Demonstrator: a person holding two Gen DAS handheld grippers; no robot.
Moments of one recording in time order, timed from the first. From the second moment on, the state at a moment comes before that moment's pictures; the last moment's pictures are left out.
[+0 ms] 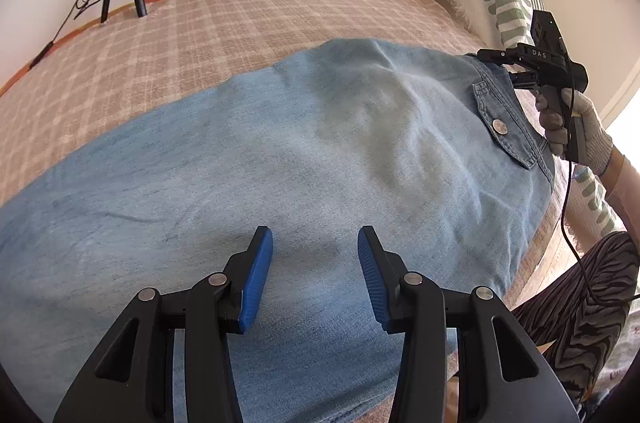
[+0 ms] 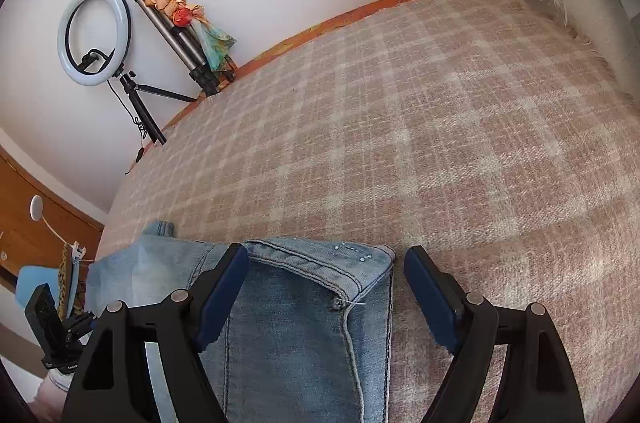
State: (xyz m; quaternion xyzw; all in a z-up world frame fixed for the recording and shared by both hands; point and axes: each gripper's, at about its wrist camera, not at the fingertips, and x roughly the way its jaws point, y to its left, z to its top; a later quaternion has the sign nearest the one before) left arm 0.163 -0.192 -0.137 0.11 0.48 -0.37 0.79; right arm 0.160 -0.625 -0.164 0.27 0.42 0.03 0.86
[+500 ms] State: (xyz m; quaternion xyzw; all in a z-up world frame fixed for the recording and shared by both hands) left arm 0.159 -0.191 -0.137 0.12 0.47 -0.36 0.80; right arm 0.122 -0.584 -0.106 0.17 0.38 -0.09 0.90
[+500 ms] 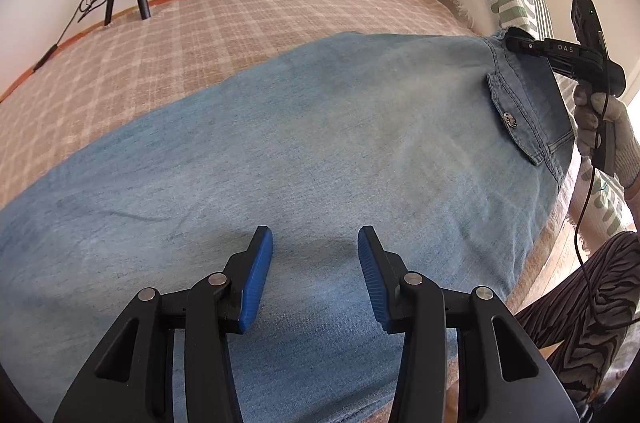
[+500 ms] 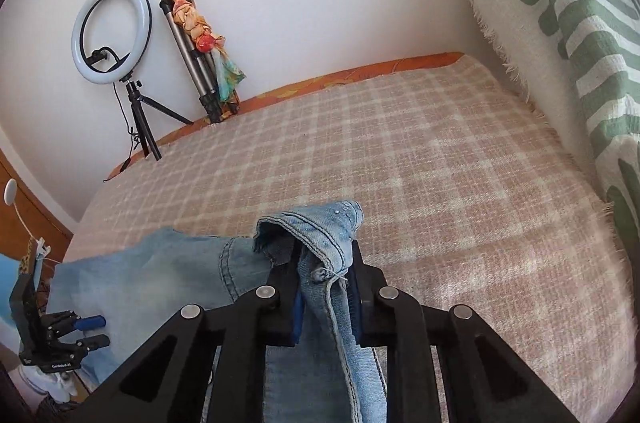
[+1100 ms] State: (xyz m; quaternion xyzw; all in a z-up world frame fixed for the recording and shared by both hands) left arm 0.159 -0.125 -0.112 0.05 0.46 -0.31 0.83; right arm 0.133 -0.543 -0.078 0.09 0.38 -0.13 0.91
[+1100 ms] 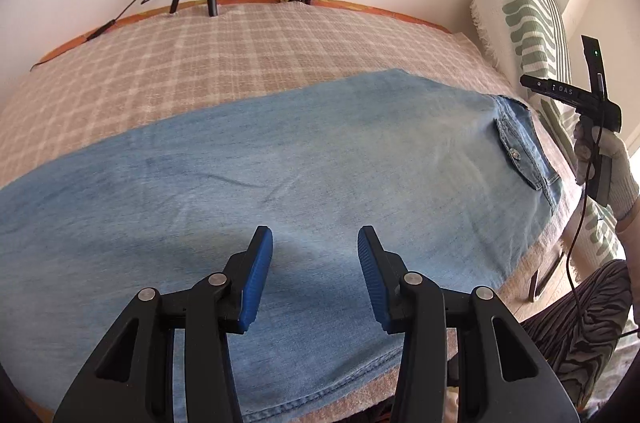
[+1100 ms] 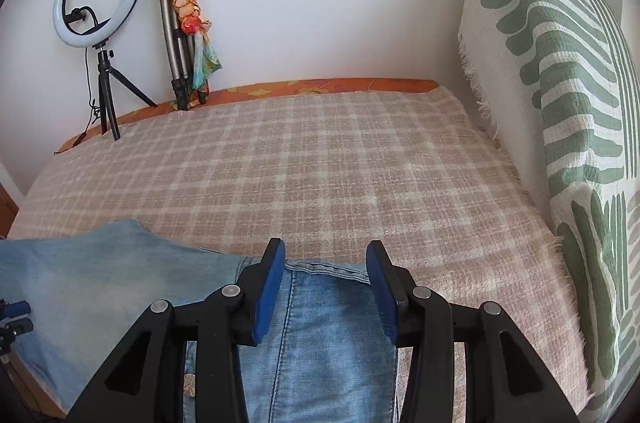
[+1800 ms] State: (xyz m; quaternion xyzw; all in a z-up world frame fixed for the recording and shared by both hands) left arm 0.189 0.145 -0.086 -0.21 0.41 -0.07 0.88; right arm 0.174 -0.375 -0.059 0.06 0.38 0.08 0.92
